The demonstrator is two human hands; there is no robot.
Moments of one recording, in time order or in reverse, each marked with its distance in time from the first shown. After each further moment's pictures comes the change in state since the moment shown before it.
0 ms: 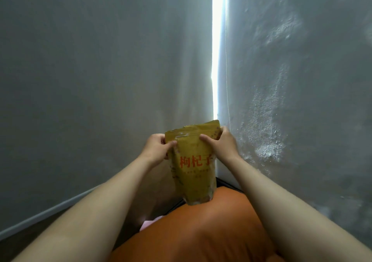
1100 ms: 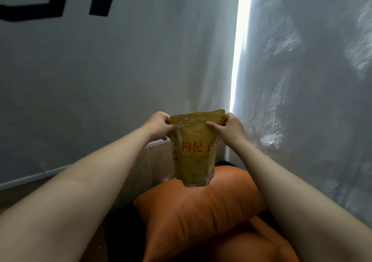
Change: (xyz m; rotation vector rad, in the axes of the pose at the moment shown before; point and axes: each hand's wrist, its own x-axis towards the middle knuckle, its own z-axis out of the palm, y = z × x) left_hand -0.237 0.090 -0.081 0.276 0.012 -0.008; right_hand -0.188 -0.091 -0.075 0.019 -0.139 -0.174
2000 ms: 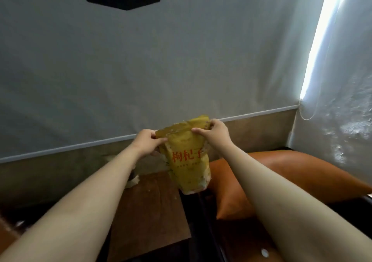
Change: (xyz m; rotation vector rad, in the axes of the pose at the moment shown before) left_hand -0.206 -0.193 -0.140 -0.048 0.214 -0.383; right_hand -0.154 -0.117 0.225 0.180 -0.377 0.013
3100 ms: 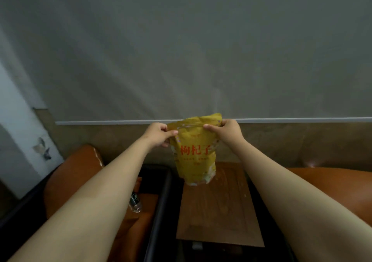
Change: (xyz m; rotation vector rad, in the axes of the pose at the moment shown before) left_hand -0.009 -0.177 -0.170 -0.095 0.274 -0.244; right_hand 0.022 -0.054 0.248 0.101 -0.346 -0.009
